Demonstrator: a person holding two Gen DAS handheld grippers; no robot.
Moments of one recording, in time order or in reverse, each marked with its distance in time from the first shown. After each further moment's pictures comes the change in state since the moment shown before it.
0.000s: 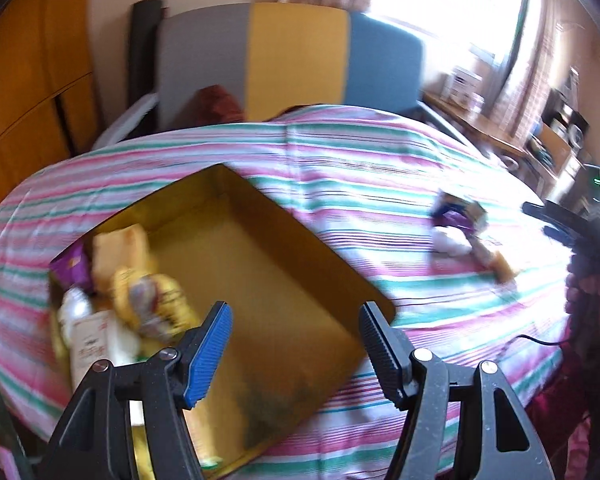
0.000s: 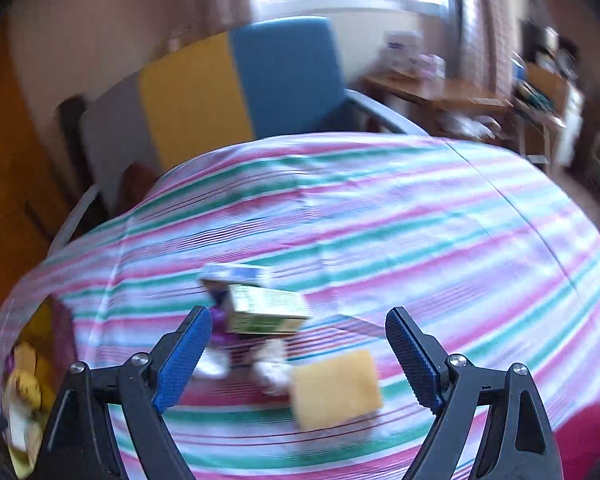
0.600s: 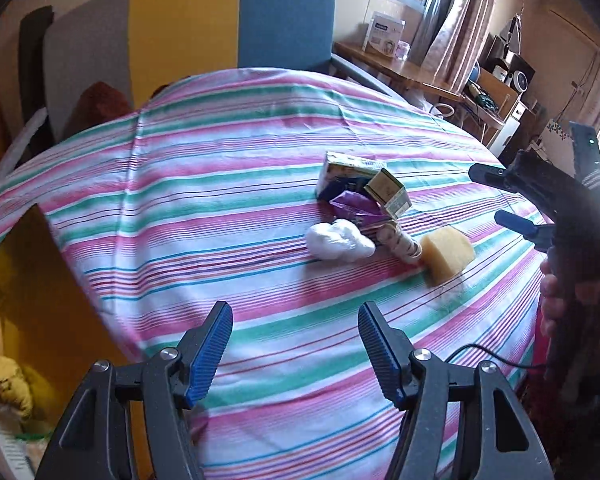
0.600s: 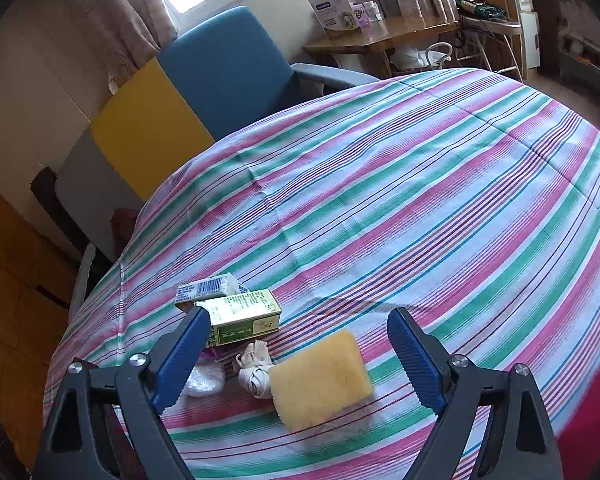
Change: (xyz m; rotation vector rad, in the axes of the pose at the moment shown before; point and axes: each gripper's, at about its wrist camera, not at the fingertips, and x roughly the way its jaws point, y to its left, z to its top) left arm 0.093 -0.134 0.040 0.153 0.133 -0.196; right arm 0.013 -0.046 0.000 0.270 0.068 0.081
